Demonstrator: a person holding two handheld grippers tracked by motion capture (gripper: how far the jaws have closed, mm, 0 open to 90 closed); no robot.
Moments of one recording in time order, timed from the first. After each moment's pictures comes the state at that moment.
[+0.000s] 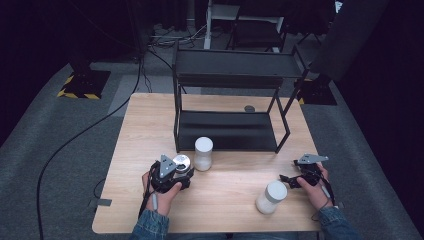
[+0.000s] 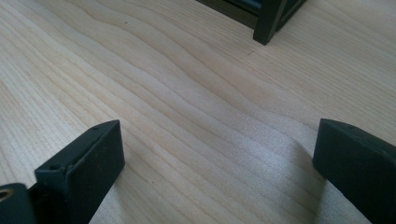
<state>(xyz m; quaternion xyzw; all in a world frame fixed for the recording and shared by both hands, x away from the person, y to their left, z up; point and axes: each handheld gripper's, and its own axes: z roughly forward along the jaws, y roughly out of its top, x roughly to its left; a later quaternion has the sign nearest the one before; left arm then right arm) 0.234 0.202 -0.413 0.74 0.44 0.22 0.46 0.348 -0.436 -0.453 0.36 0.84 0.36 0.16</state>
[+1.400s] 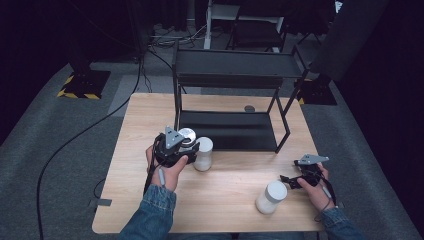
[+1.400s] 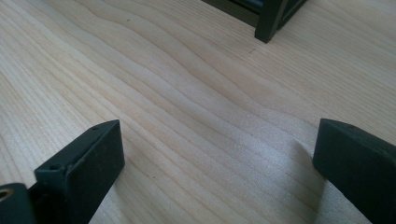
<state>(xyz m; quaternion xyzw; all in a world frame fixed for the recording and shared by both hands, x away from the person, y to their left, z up) 0.267 0.184 -0.335 0.74 0.43 0.25 0.46 0.347 -0.439 -0.452 0.36 0.85 0.36 0.16</state>
